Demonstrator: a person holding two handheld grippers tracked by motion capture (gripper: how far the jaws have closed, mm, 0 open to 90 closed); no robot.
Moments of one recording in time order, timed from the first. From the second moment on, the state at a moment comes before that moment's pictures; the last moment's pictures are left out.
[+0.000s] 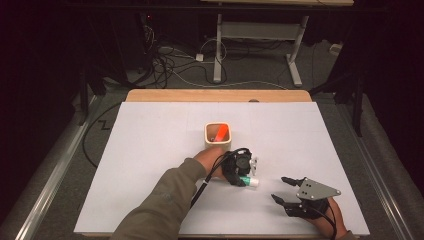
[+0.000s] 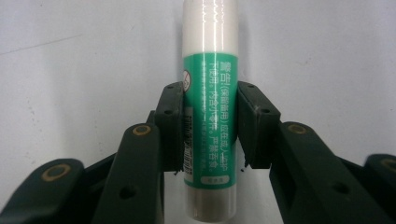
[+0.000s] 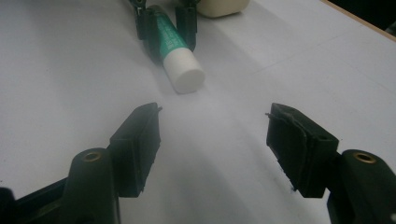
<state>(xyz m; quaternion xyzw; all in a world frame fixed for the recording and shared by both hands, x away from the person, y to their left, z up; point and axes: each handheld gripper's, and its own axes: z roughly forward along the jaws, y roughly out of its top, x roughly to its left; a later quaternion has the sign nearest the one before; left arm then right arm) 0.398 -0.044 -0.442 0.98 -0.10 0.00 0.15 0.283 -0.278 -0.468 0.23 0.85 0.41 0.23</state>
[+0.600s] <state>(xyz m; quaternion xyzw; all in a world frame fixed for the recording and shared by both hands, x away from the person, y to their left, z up) 0.383 0.008 -0.428 0.96 -0.01 0.07 0.28 0.282 -0.279 -0.467 0.23 0.84 0.42 0.24</state>
